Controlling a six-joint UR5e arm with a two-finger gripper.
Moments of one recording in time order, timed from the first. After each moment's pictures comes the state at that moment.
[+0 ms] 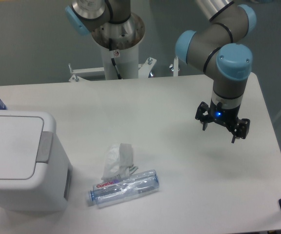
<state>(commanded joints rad) 2.70 -1.93 -1.64 -0.96 1.54 1.29</state>
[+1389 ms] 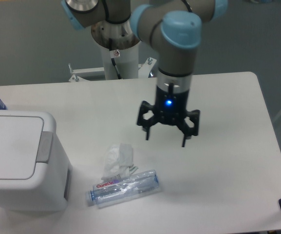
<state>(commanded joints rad) 2.40 -1.76 -1.57 -0.91 1.29 0.49</state>
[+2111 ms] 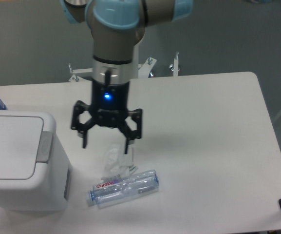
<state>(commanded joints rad) 2.22 -1.77 -1.51 -0.88 1.29 0.31</state>
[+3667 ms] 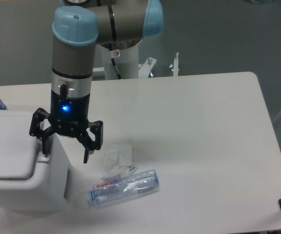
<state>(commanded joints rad) 2.16 -1.81 -1.51 -0.86 1.29 0.27</state>
